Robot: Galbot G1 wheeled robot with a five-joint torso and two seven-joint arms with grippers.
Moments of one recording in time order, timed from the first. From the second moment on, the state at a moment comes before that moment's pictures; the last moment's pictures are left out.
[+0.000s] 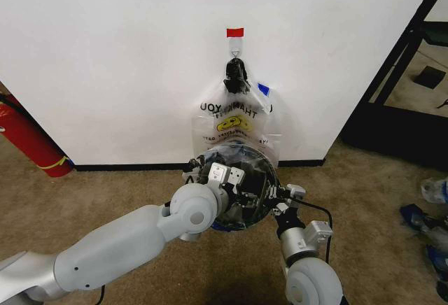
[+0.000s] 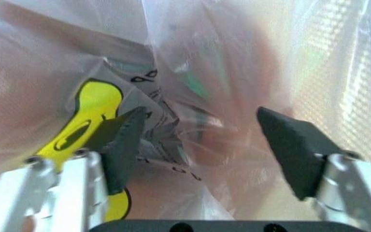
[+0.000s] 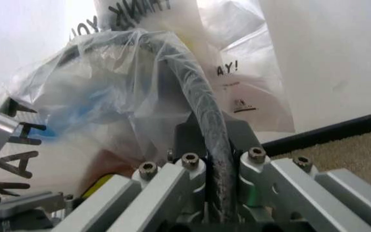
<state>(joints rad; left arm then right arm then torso) 0.43 -0.95 0.53 -2.03 -1.42 0.65 -0.80 -1.46 1.39 0.22 2.16 0.43 -0.11 0.29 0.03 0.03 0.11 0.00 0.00</state>
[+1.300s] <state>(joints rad) 0.39 -1.05 0.60 -1.87 -1.26 0.59 -0.75 -1.46 1.40 0.19 2.17 0.40 -0.11 0.27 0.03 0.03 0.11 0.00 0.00</state>
